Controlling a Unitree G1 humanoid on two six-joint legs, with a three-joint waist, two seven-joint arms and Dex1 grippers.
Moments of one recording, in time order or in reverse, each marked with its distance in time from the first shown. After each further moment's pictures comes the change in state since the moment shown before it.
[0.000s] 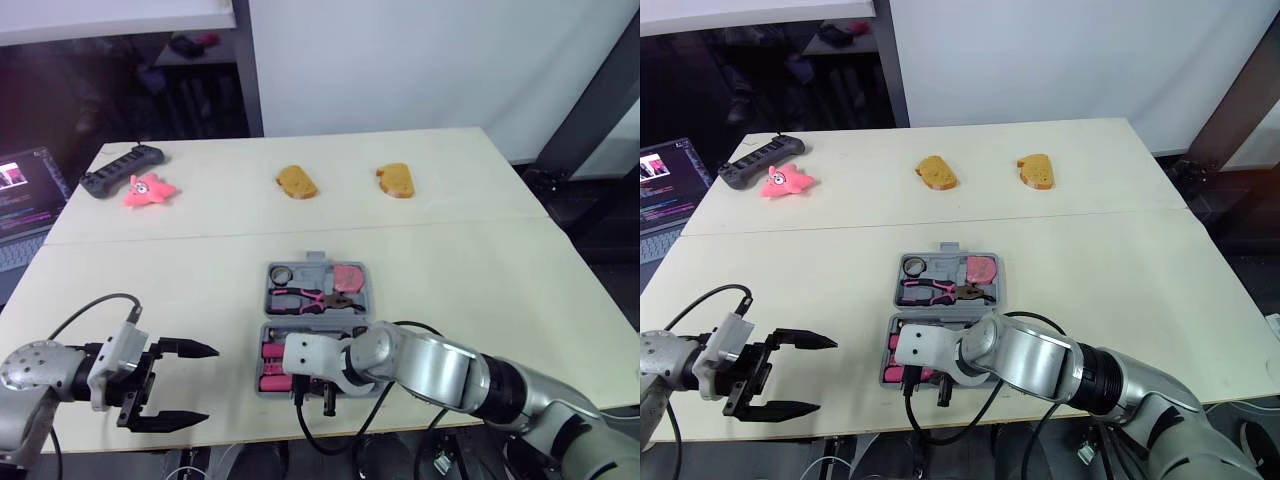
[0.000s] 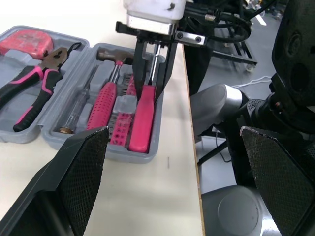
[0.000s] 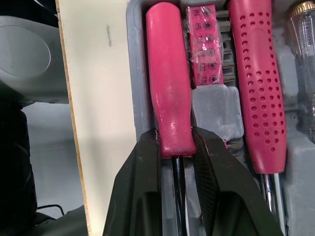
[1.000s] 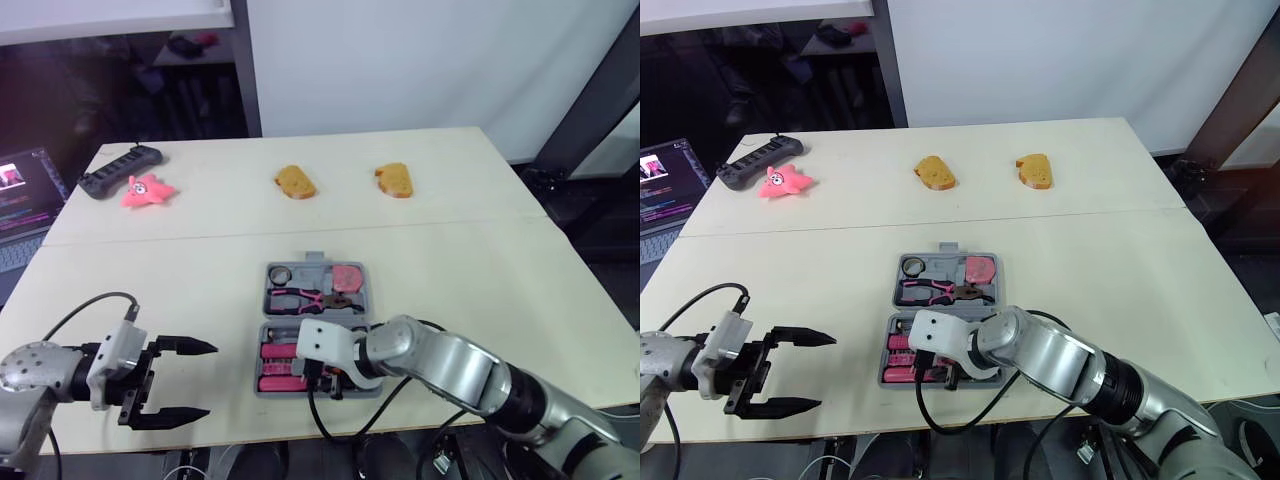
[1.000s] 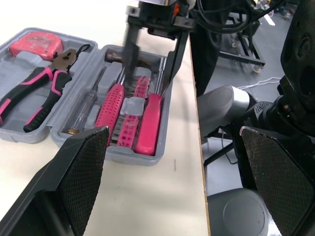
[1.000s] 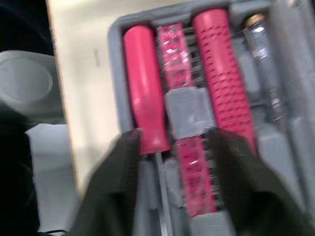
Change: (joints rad) left arm 0.005 -0.009 0.014 -0.009 0.004 0.016 0.019; right arm 0.124 -0.044 -0.150 -0.042 -0.008 -0.064 0.070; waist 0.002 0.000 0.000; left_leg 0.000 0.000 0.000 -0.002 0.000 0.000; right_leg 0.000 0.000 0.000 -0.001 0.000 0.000
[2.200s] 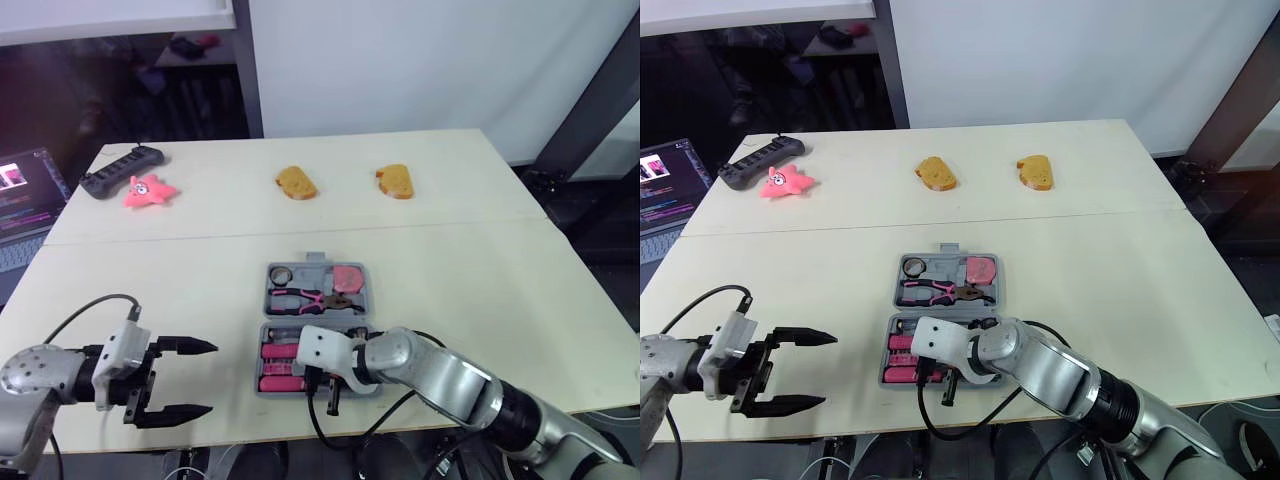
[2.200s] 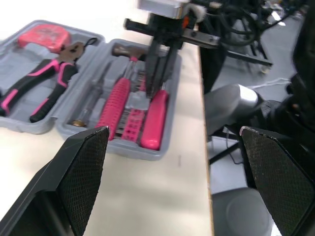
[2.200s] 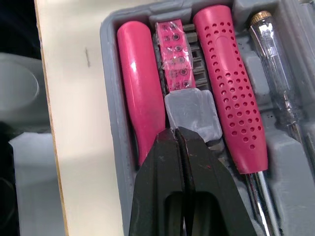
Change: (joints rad) left arm -0.004 -0.027 -0.008 -0.004 0.031 0.051 0.086; right arm 0.131 0.029 -0.027 0.075 -0.109 -0.209 0.023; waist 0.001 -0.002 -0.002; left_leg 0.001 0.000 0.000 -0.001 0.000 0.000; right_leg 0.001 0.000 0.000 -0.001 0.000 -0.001
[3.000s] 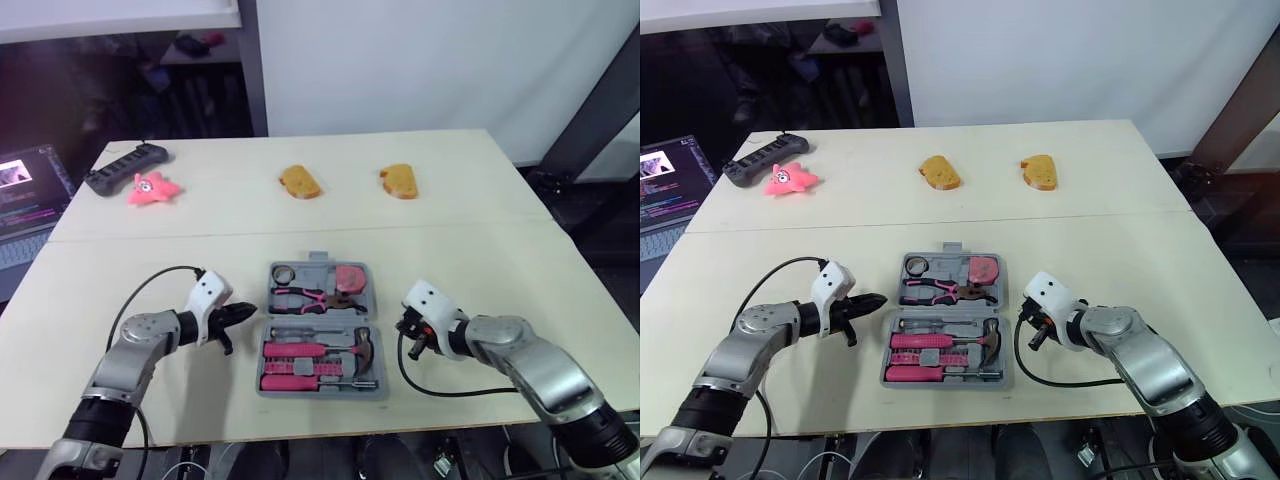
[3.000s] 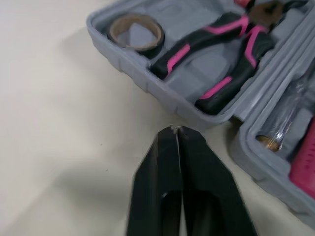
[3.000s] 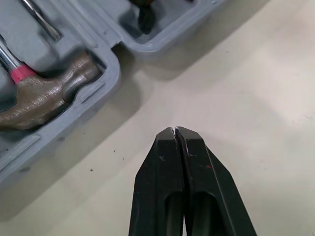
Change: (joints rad) left arm -0.402 -0.270 -0.281 0.272 0.347 0.245 0.573; right arm 0.248 -0.225 -0.489 0.150 -0.020 -0.113 -0.021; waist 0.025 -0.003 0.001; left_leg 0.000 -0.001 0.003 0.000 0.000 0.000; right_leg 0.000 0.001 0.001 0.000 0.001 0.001
